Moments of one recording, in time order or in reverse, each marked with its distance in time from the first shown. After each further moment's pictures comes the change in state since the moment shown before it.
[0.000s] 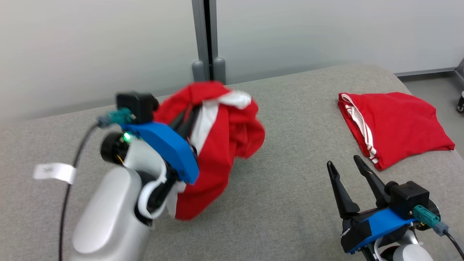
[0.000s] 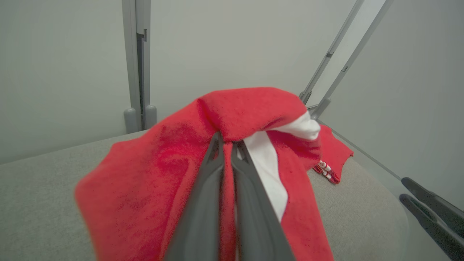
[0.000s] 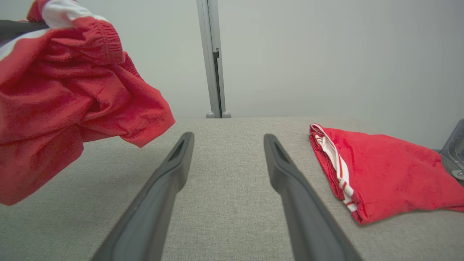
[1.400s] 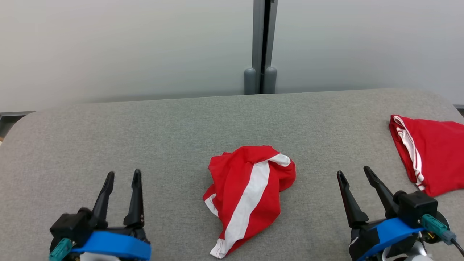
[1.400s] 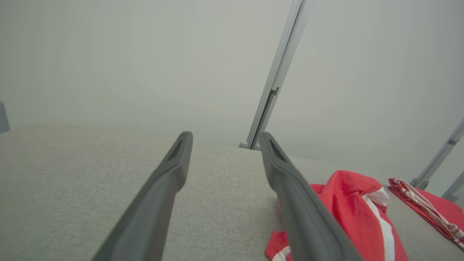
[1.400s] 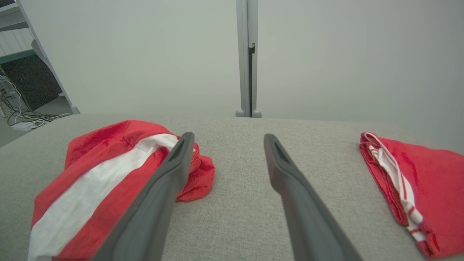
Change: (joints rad) left arm 0.446 0.026 0.189 0.014 0.128 -0.008 -0.611; right arm 0.050 0.004 -0.045 -0.014 -0.005 0.000 0.018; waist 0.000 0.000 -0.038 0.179
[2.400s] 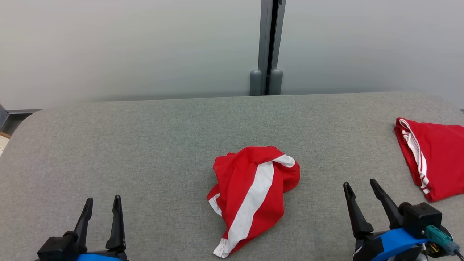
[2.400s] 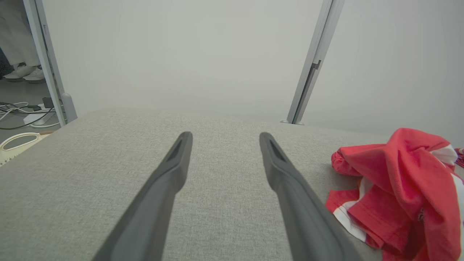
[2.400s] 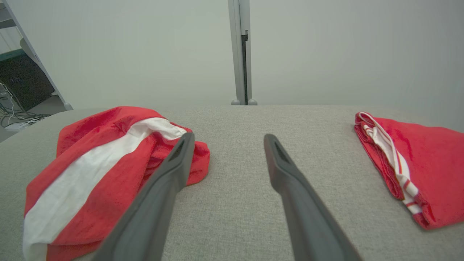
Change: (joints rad) left arm 0.114 0.023 0.100 0.009 0.117 0.010 0.006; right arm 0.051 0.022 -0.040 0.021 -0.003 0.000 -0.015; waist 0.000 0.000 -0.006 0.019
